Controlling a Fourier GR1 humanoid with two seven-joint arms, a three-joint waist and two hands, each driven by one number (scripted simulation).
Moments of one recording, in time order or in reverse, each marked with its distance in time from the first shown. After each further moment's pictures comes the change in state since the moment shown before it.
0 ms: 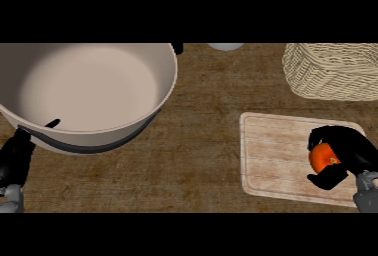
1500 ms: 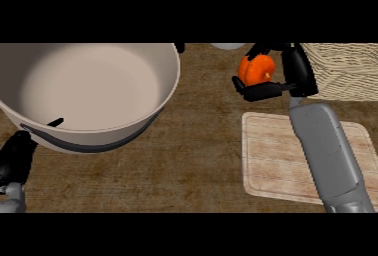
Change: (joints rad) left arm -0.012 -0.022 0.020 -0.007 -0.003 -0.033 -0.001; right arm -0.586 0.391 -0.241 0.390 -0.295 -0.396 -0.666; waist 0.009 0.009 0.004
